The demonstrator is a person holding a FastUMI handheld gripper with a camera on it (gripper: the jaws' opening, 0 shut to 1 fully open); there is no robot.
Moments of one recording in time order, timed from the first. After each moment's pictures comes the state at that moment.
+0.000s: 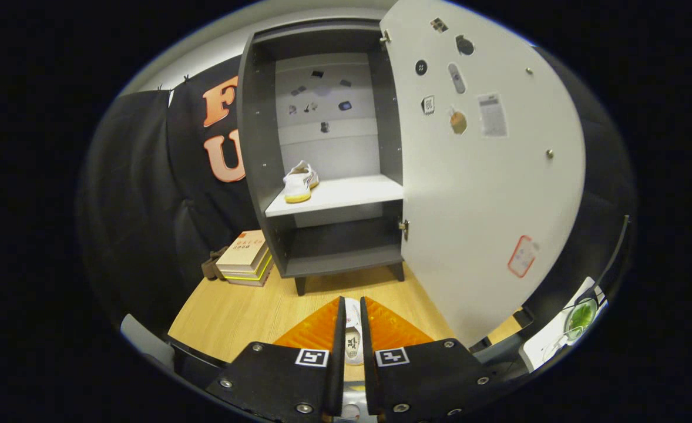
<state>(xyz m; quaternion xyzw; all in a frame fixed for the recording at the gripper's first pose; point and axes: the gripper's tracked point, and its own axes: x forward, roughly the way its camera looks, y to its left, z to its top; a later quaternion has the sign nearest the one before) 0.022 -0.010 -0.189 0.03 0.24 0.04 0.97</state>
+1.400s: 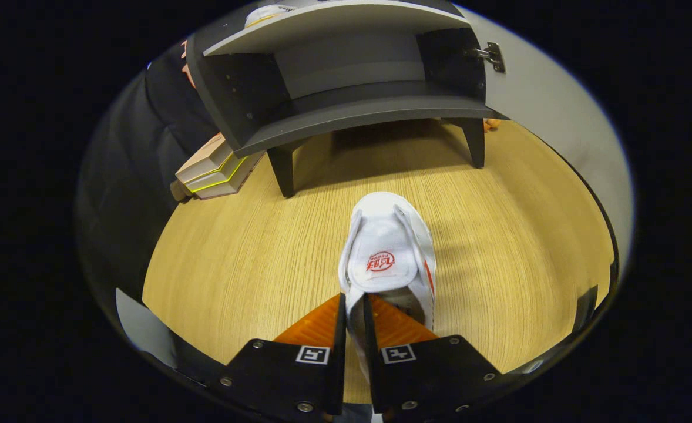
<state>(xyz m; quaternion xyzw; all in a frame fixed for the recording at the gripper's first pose) 0.117 0.050 -0.462 0.03 0.45 0.11 0.89</state>
